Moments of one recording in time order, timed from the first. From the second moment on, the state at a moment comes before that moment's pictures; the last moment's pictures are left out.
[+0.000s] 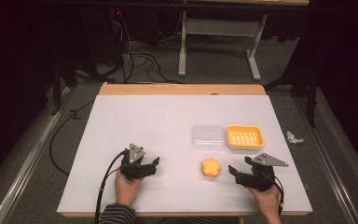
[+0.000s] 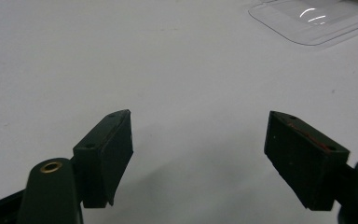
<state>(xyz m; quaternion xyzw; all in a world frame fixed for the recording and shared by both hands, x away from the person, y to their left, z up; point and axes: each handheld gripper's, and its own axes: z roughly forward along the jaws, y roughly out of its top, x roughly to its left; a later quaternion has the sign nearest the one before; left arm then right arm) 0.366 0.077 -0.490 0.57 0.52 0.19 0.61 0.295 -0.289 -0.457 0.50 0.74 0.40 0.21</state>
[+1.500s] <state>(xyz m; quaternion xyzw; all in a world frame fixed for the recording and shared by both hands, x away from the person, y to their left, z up) 0.365 0.077 -0.490 0.57 0.52 0.19 0.61 0.325 -0.205 -0.460 0.41 0.83 0.33 0.15</state>
